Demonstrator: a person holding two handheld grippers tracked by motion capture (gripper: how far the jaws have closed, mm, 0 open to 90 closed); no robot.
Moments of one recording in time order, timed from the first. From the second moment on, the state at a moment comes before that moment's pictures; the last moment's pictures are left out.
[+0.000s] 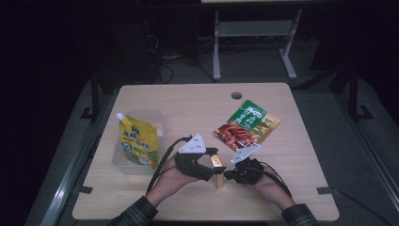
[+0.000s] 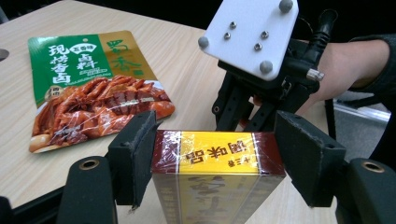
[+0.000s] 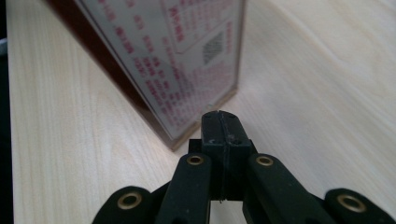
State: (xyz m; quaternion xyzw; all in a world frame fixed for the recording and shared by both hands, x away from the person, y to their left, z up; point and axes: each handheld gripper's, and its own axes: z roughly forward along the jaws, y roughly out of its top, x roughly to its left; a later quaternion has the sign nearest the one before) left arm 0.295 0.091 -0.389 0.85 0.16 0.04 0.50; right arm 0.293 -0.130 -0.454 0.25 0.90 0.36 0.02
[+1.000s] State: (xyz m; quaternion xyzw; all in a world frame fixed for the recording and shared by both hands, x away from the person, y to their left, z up) left arm 0.279 0.141 -0.374 0.84 0.19 0.04 0.51; right arm 0.253 -0.144 -0.451 0.27 0.90 0.36 0.00
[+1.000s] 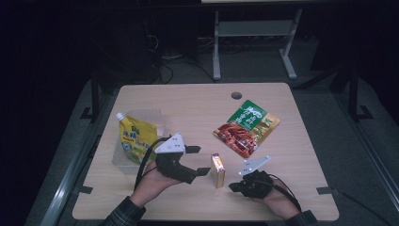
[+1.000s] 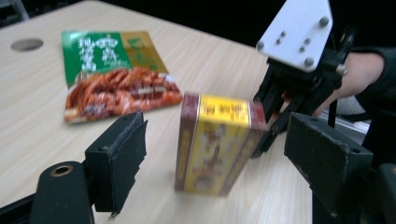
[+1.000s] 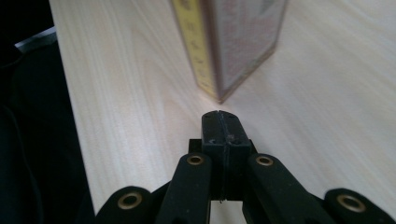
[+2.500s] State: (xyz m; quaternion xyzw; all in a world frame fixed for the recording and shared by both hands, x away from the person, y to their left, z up) left arm 0.252 0.166 -0.439 0.89 0.21 0.00 0.41; right arm 0.298 -0.122 -0.454 0.29 0.89 0.35 0.05
